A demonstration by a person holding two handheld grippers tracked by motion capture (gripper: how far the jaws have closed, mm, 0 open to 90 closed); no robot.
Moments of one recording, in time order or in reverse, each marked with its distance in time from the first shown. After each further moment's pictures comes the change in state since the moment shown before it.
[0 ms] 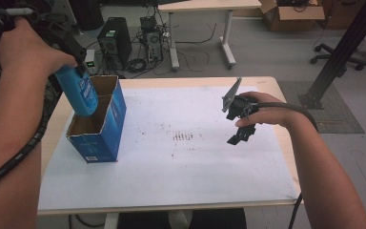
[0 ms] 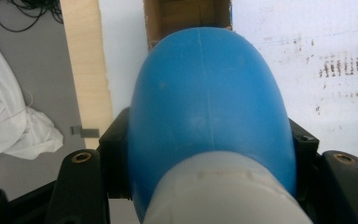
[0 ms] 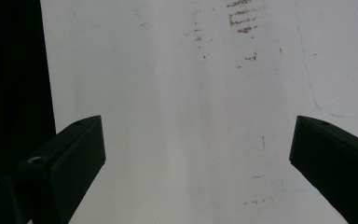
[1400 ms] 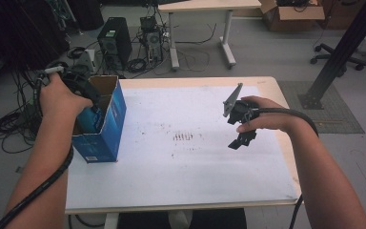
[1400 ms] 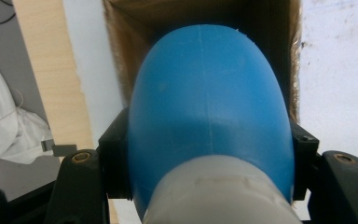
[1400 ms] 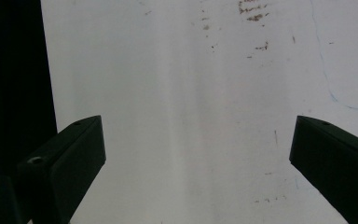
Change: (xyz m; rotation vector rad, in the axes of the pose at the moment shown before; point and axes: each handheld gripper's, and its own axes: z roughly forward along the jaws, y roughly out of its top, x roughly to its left) left arm -0.004 -0.012 0.132 0.060 0.011 0.047; right arm 0.006 -0.010 0.010 0.008 0.009 0.010
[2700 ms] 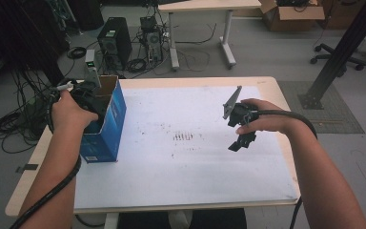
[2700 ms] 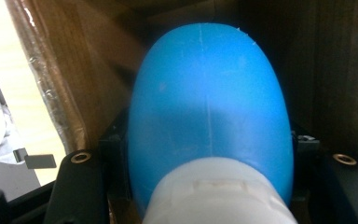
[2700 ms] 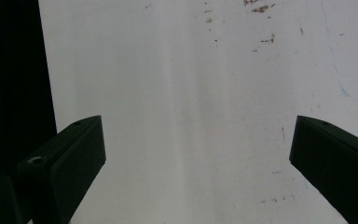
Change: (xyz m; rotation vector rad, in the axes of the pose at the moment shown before) left arm -0.002 -0.001 0.047 0.040 -0.016 0.021; right arm -0.001 -0.003 0.007 0.009 0.011 0.016
